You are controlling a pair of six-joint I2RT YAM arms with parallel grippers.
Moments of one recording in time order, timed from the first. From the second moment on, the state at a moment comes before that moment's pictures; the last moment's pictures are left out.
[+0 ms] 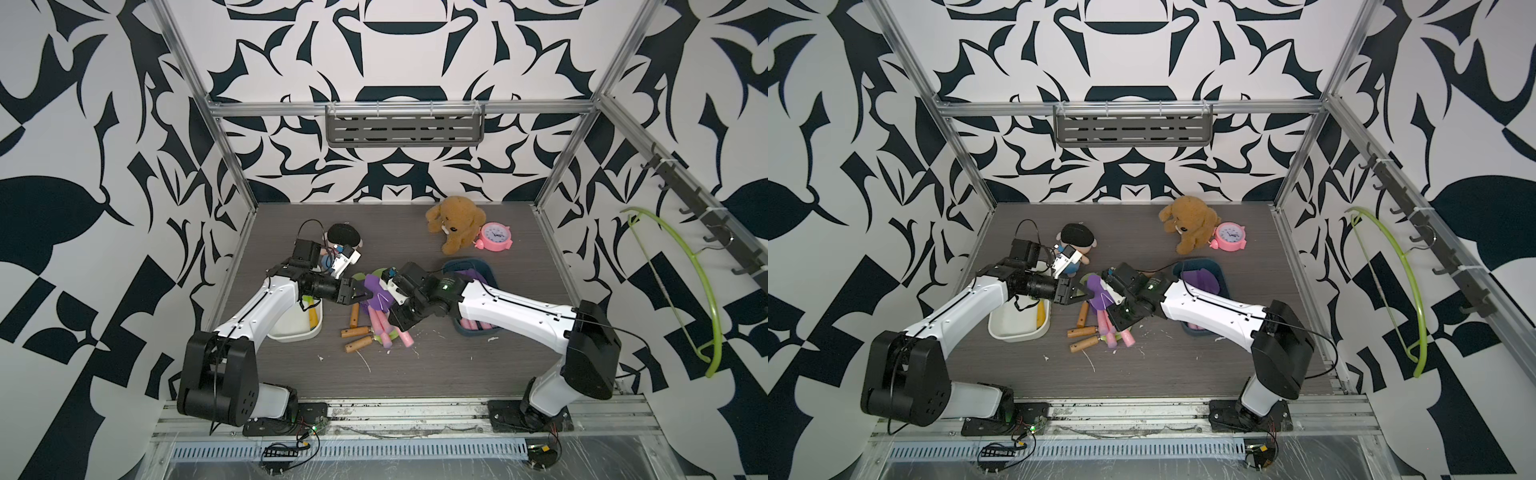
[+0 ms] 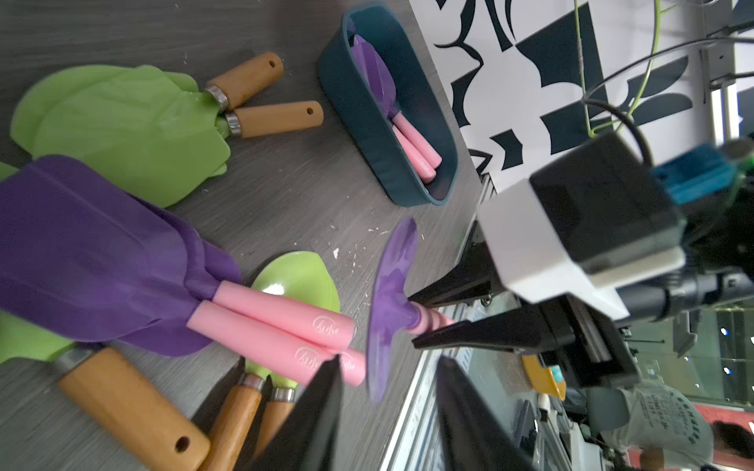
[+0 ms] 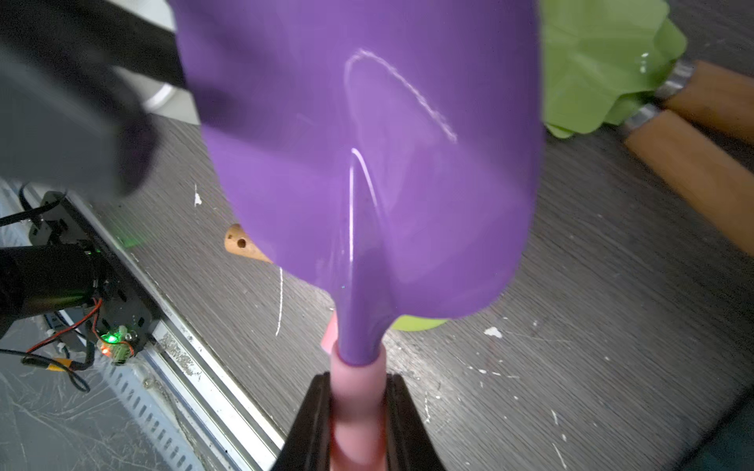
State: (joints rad) left arm -0.23 1.39 0.93 -0.63 1.03 0.01; right arm 0.92 1.60 1.26 -0.73 -0.15 0.37
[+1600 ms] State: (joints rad) left arm -0.23 1.40 0.95 -0.65 0.96 0.05; right arm 0.30 1.73 1.18 -0.94 -0.03 0.26
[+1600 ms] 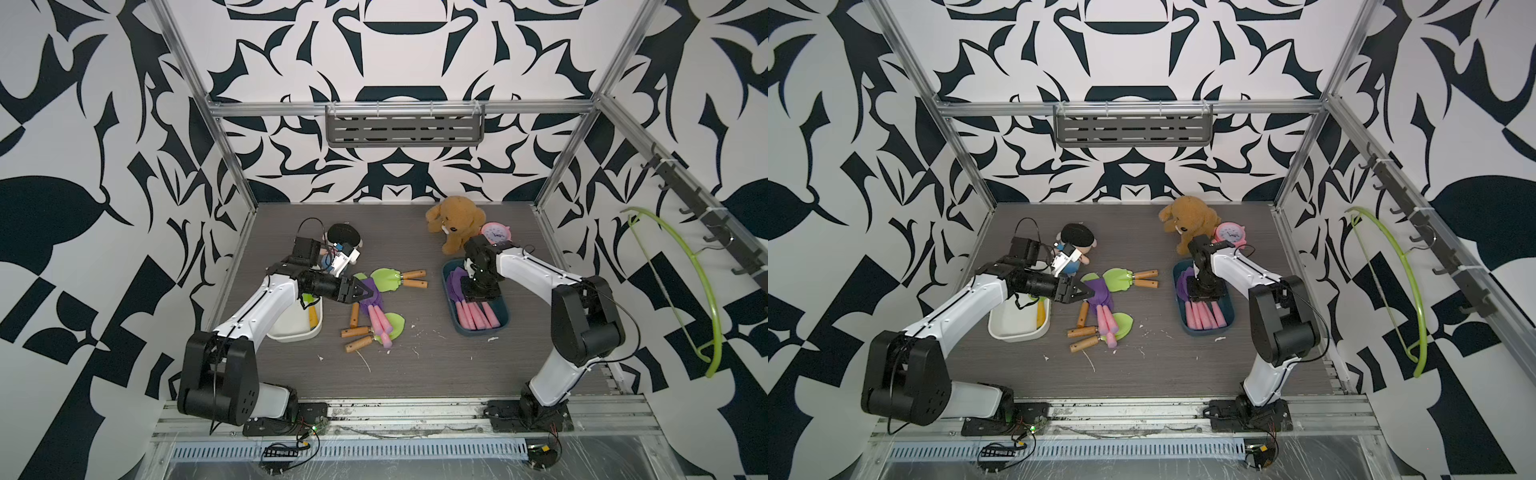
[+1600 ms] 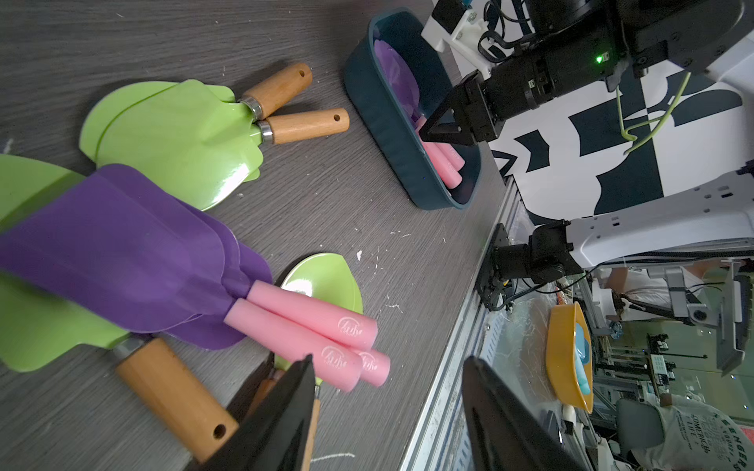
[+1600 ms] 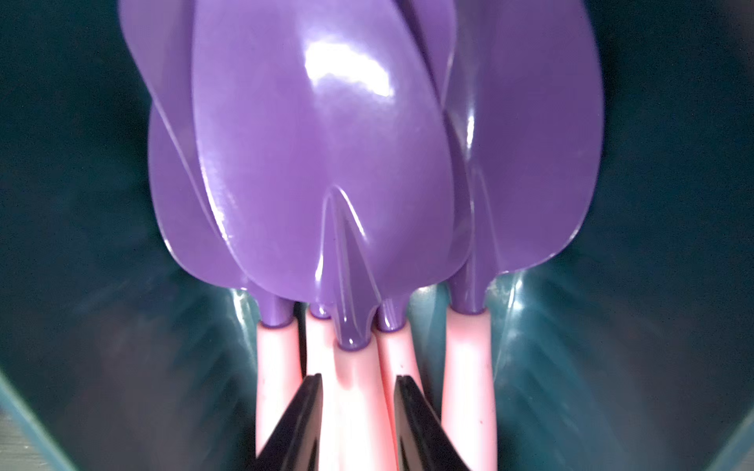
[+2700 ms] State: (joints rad) left arm -0.11 1.33 0.99 -0.85 0.78 0.34; right arm 0.59 1.49 1.21 -0.87 -0.17 0.43
